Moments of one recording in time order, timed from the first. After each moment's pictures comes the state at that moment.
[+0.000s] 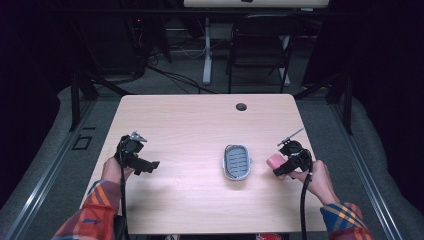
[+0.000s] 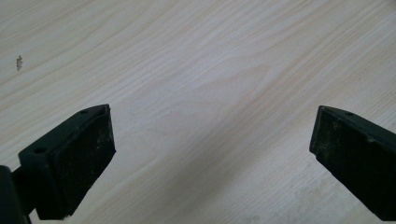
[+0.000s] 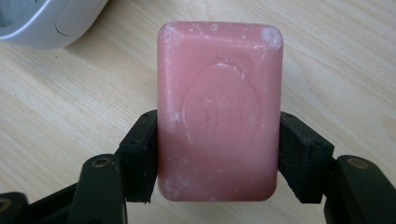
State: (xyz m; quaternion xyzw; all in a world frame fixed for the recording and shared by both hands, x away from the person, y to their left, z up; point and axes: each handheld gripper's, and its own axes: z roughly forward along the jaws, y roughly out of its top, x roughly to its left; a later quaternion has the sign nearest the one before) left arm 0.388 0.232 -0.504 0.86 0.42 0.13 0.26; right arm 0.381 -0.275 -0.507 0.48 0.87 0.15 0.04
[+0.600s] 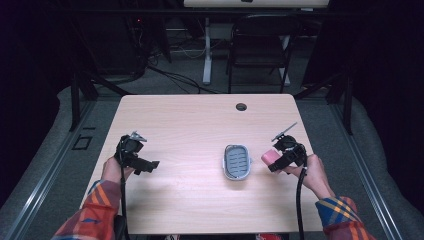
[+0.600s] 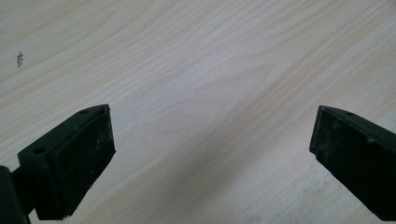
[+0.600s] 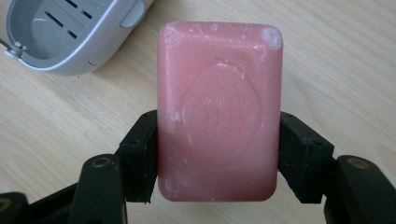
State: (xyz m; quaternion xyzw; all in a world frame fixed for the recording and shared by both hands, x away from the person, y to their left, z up) left arm 0.389 0.233 -0.505 0.86 0.43 0.13 0.26; right arm 0.390 -0.257 -0.496 0.47 0.87 0.16 0.05
